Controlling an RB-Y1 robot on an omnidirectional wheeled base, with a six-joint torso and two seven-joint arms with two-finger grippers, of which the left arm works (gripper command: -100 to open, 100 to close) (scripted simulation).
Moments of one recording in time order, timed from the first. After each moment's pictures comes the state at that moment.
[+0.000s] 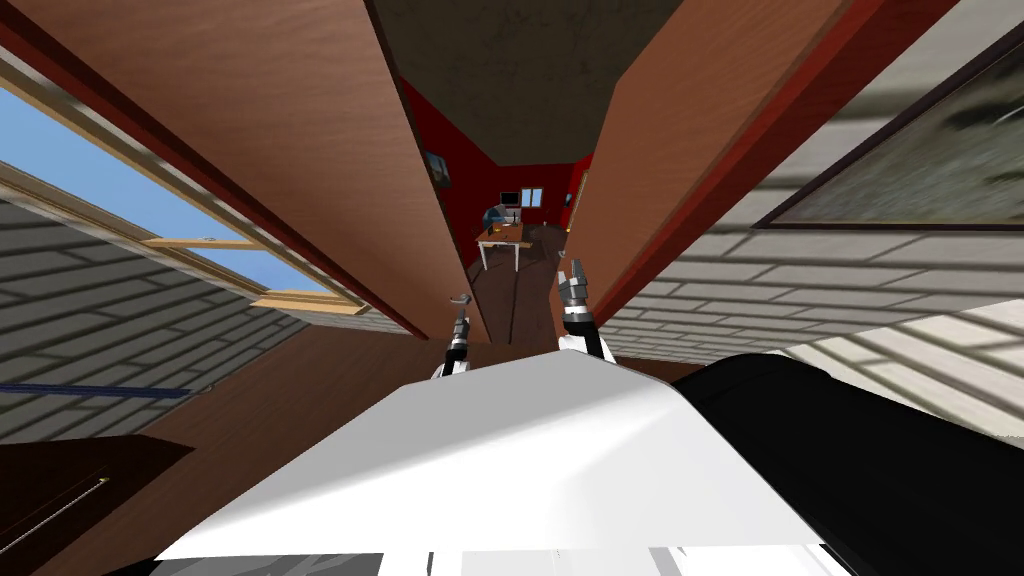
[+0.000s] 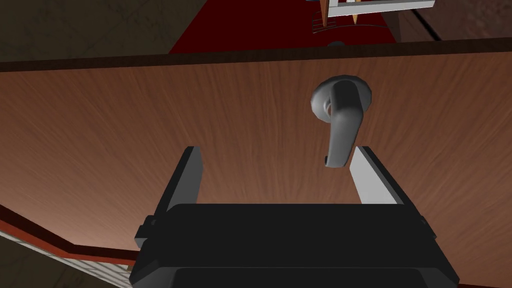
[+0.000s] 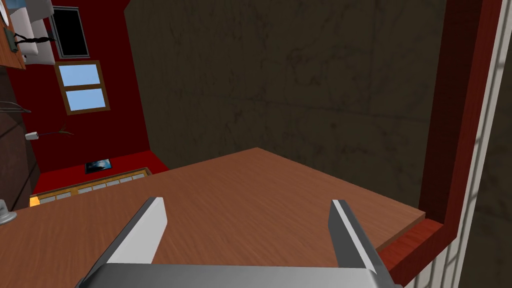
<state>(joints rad) 0.03 0.06 -0.11 -1.03 0.01 -0.71 -0.03</state>
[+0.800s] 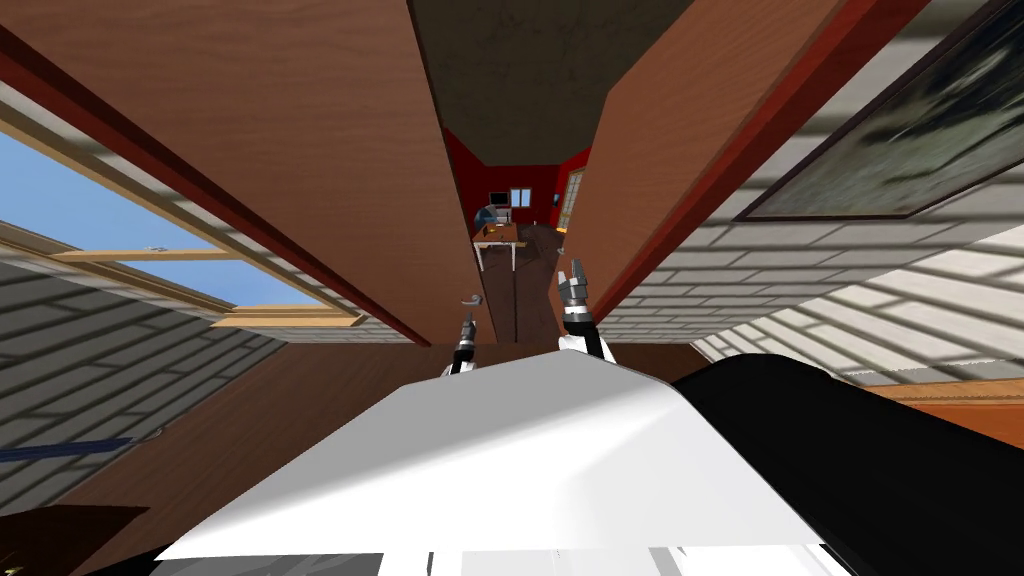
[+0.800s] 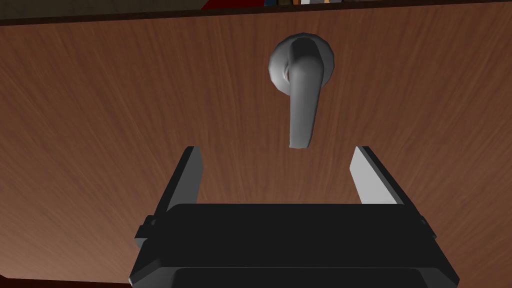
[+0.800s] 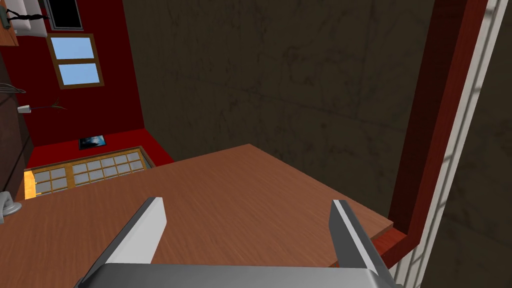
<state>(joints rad) -0.03 0.01 -0.12 -0.86 0.02 -0.74 -0.05</state>
